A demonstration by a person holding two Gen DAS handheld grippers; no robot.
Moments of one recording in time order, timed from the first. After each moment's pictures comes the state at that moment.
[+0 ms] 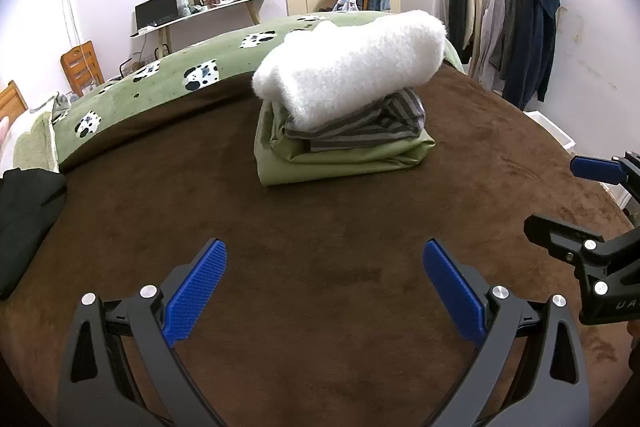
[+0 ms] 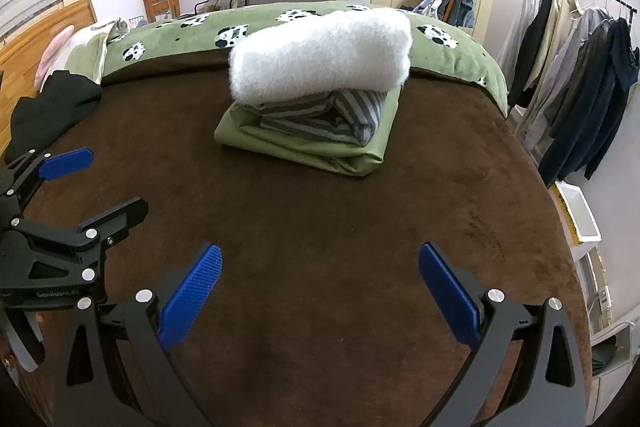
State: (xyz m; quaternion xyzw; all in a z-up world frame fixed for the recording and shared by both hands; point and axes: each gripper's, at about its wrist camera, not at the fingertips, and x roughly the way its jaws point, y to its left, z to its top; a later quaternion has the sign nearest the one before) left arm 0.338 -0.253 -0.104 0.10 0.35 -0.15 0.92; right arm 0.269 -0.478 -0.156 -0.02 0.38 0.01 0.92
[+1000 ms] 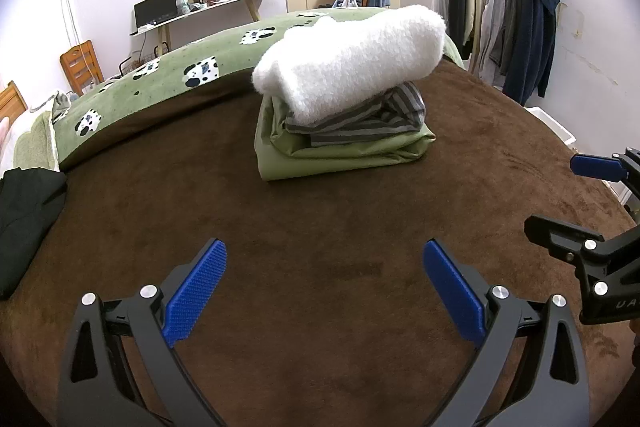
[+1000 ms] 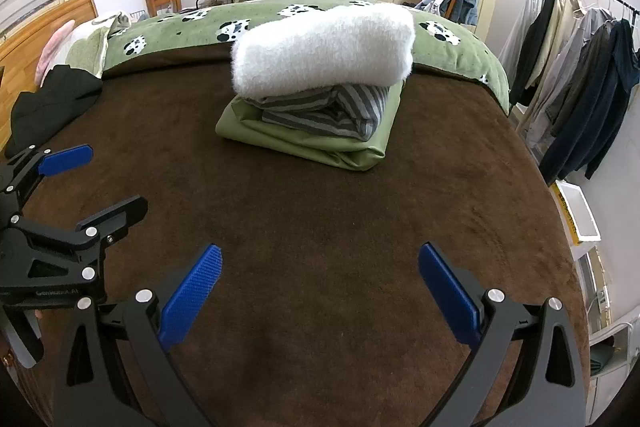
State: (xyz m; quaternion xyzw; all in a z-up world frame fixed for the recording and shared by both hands) left arm 0.338 -0.254 -0.108 0.10 0.35 -0.15 0.92; right arm 0.270 -0.477 -0.160 -0.03 0.39 0.01 0.92
